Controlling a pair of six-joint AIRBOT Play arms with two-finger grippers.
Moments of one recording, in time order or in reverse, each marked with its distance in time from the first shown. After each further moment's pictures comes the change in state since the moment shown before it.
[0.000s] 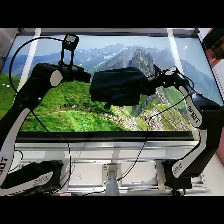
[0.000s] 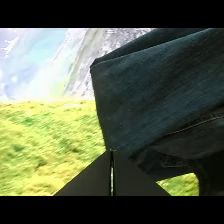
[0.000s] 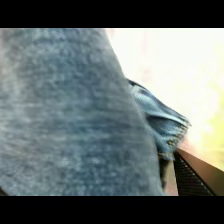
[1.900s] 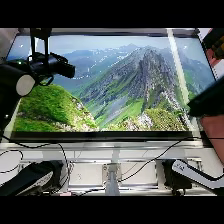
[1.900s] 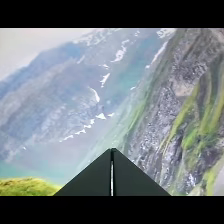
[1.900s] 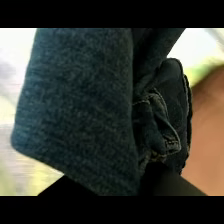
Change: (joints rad) left arm 0.001 0.250 0.000 0.132 -0.048 0.000; right arm -0.662 0.708 0.090 -0.856 0.304 0.273
